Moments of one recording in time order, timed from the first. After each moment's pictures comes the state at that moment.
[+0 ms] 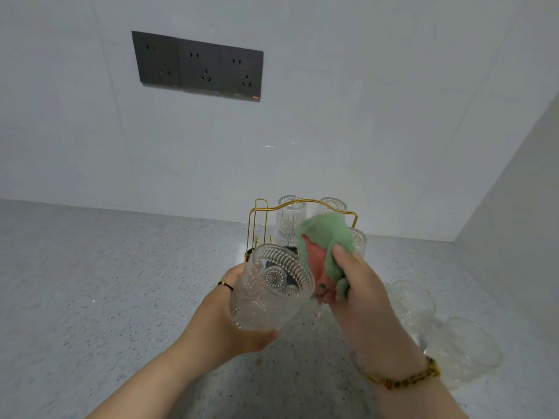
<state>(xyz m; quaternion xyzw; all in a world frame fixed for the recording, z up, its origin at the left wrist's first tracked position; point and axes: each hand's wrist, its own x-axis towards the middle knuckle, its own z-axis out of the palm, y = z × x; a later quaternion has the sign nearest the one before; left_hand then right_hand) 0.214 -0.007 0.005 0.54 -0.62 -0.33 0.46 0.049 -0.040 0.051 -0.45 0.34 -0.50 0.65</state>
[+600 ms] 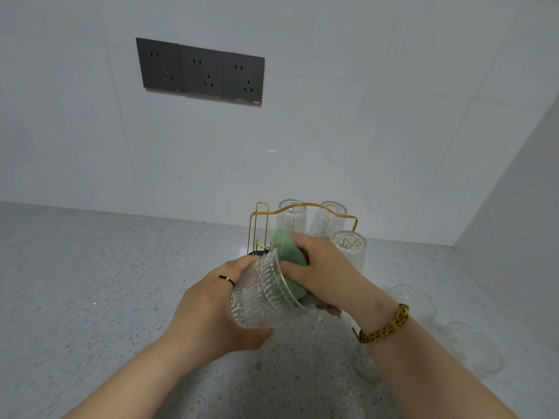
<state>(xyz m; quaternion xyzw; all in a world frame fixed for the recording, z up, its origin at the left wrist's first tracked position) 0.226 -0.007 0.024 0.62 -0.70 -0.14 0.34 0.071 -0.070 0.074 -0.81 0.47 -0.21 0.27</state>
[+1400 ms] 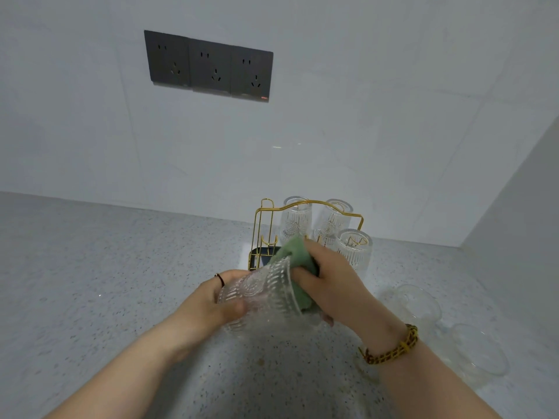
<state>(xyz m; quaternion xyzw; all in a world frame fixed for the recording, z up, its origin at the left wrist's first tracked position) 0.245 -0.016 0.002 0.44 -0.55 -0.53 0.47 0.066 -0.061 0.058 -0.81 0.43 -0.28 0.30</state>
